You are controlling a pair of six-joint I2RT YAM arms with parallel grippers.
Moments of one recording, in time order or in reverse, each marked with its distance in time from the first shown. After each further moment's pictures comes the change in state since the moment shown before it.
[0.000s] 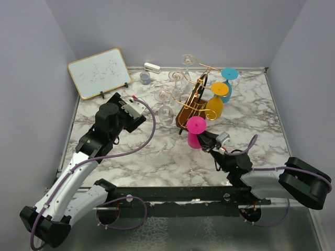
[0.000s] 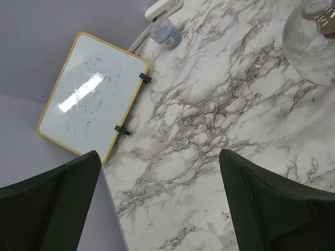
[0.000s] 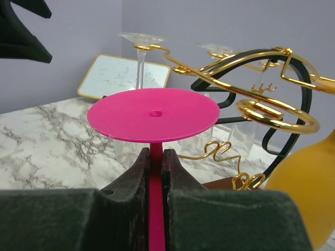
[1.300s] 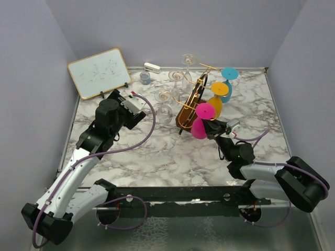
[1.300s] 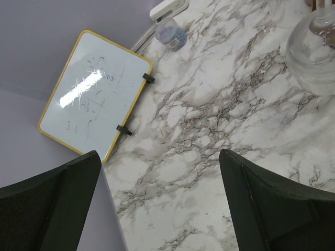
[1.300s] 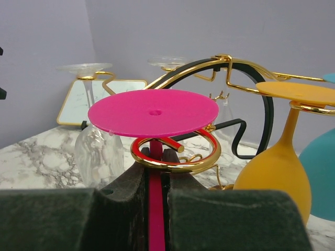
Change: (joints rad) left arm 0.023 0.044 0.040 -0.003 0.002 -0.020; right arm -0.256 0.020 0.071 0.001 -0.121 0.205
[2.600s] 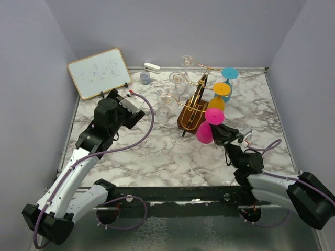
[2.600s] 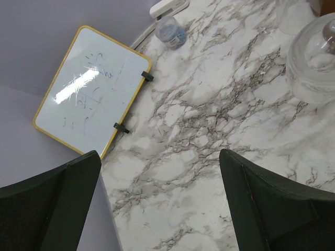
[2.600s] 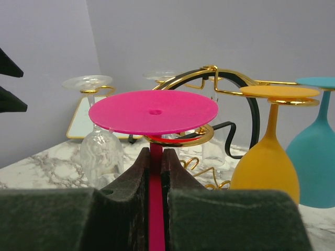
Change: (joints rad) left arm 0.026 0.001 0.005 0.002 0.016 -0.025; right arm -0.026 -0.216 -0.125 -0.010 -0.008 0.049
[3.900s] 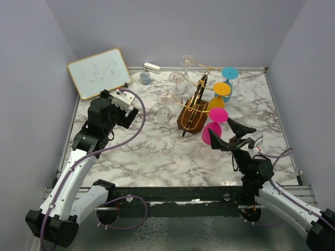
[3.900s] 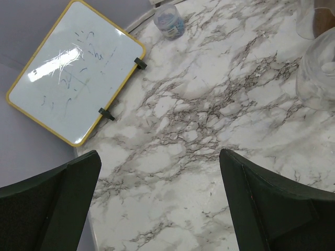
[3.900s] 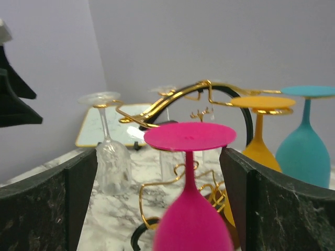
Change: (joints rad) left arm 0.104 -0.013 -0.008 -0.016 0.084 -0.105; right arm 0.000 -0.463 -0.019 -0.409 -0.001 0.031
